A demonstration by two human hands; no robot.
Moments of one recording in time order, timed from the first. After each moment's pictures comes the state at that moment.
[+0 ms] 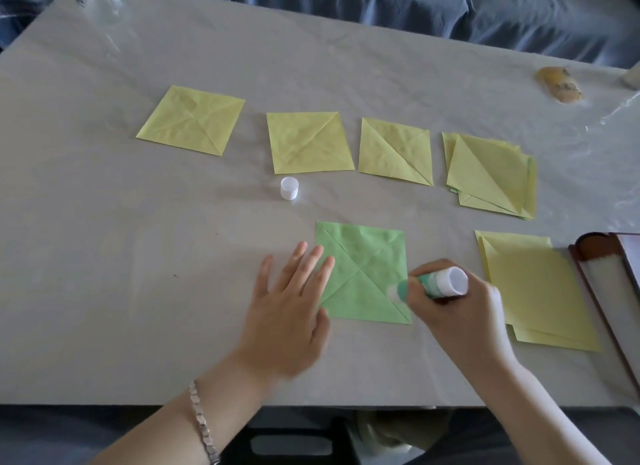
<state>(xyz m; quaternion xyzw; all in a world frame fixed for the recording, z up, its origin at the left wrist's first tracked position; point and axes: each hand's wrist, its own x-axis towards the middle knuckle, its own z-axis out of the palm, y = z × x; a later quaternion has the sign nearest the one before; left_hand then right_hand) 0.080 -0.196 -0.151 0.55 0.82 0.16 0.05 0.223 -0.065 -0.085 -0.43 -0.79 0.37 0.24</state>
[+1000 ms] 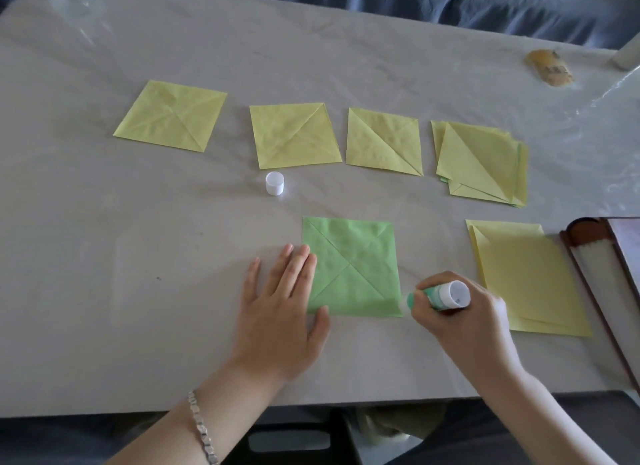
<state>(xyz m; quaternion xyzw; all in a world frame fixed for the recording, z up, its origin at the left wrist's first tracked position) 0.090 -0.193 -0.159 0.52 0.84 0.15 0.05 0.251 -0.058 -0.102 -0.42 -0.82 0.31 0.23</state>
